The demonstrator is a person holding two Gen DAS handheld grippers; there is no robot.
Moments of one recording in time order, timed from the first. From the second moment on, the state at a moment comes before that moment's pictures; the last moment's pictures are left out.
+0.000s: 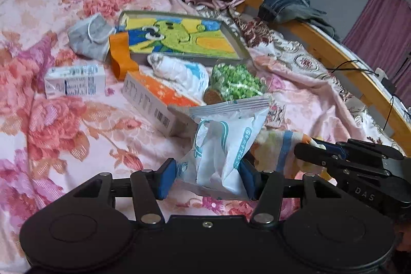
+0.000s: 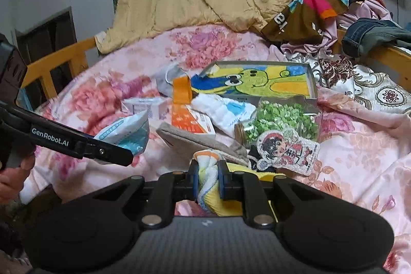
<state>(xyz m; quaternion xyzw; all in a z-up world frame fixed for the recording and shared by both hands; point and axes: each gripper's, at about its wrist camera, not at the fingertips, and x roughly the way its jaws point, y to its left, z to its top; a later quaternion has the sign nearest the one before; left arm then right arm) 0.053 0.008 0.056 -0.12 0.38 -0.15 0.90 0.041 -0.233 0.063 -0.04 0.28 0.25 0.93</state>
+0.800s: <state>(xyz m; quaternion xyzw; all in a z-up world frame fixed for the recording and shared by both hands) 0.149 0.017 0.116 -0.12 0.33 -0.10 0.93 0.137 -0.222 0.162 -0.06 0.21 0.31 0.93</state>
